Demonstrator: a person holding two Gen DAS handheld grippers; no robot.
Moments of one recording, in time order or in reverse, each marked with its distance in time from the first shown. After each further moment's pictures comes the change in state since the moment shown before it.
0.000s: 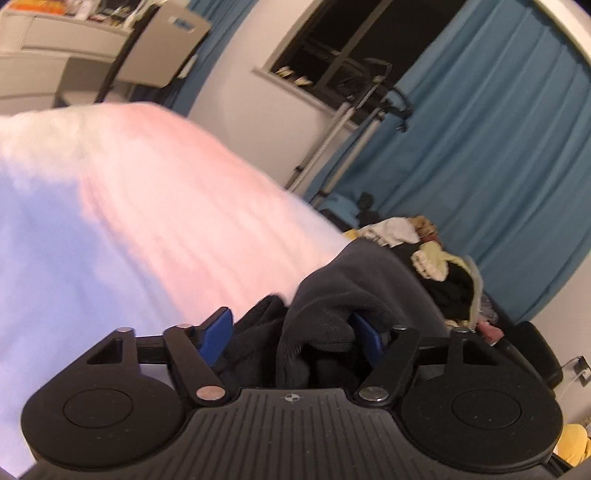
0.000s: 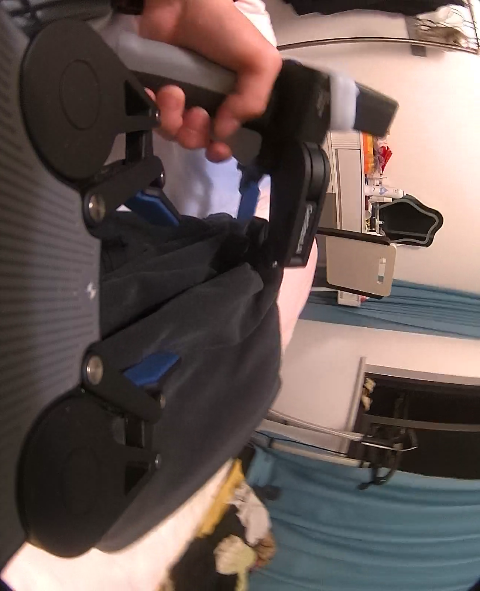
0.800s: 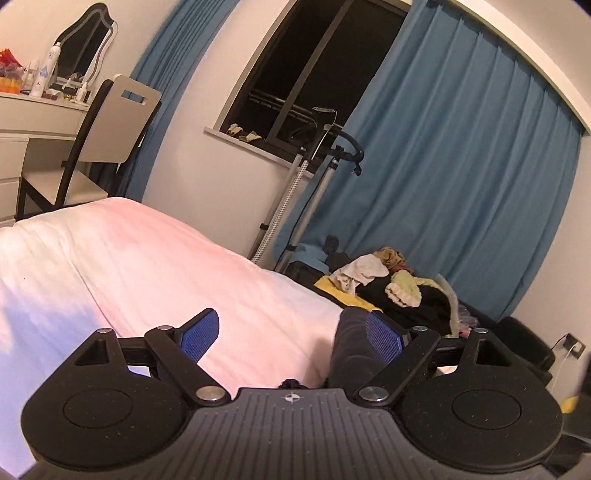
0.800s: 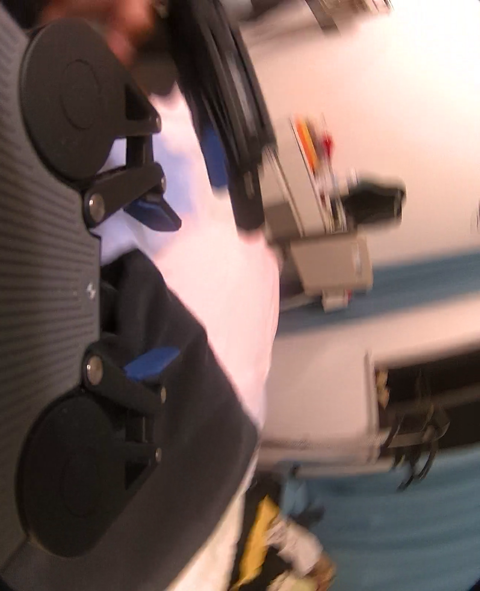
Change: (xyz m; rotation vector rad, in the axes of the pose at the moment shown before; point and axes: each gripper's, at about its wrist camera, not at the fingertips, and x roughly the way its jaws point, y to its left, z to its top) left arm -0.060 0.022 0.060 0.159 -0.141 -0.116; right arm 0.038 0.010 0.062 0.239 -0.039 0.137
